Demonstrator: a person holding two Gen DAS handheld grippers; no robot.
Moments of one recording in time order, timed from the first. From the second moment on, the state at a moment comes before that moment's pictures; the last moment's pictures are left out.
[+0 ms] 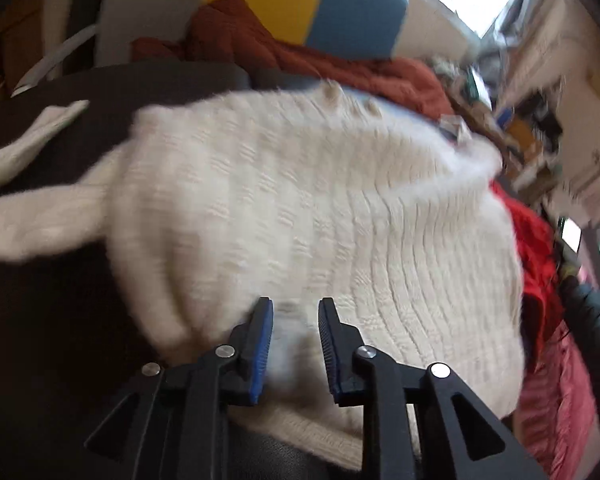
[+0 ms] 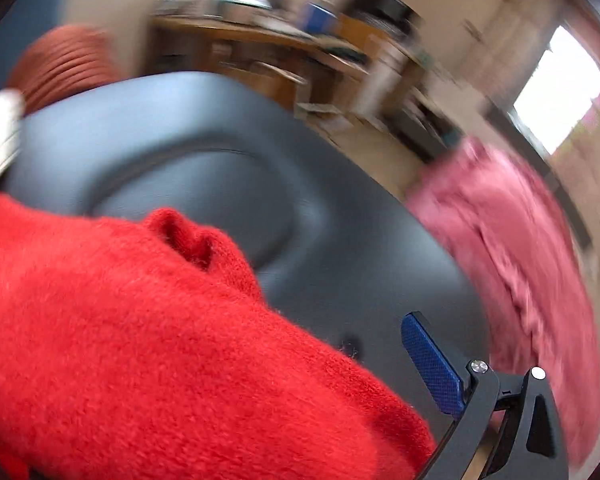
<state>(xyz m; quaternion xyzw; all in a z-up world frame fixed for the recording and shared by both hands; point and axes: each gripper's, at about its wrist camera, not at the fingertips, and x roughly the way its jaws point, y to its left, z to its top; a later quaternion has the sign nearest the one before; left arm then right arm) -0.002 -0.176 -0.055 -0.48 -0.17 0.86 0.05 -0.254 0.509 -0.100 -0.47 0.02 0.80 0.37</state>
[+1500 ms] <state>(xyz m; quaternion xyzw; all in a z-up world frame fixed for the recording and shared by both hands) 0.169 -0.282 -0.058 -0.44 -0.23 0.87 -0.06 -0.078 0.032 -0.109 -0.46 -0.13 0.82 -0.30</state>
